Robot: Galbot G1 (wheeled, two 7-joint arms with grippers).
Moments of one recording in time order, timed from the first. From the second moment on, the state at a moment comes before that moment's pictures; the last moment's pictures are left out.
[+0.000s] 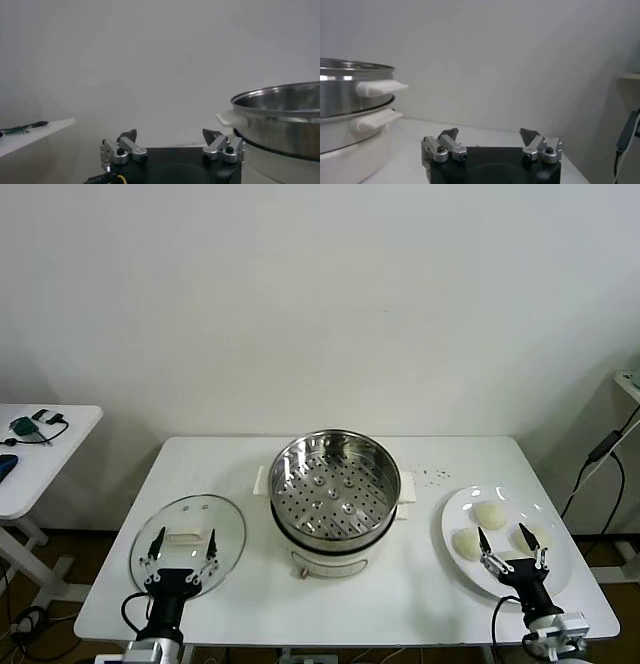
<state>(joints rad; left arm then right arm) 1.70 -1.55 -0.64 -2.06 0.08 -0.12 0.01 -1.50 1.06 0.76 1.73 0.20 0.07 -0.29</state>
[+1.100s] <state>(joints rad) 1.71 -1.53 -0.65 -2.06 0.05 -0.11 -0.01 -0.24 0.57 -0.37 1.07 -0.23 0.04 -1.12</state>
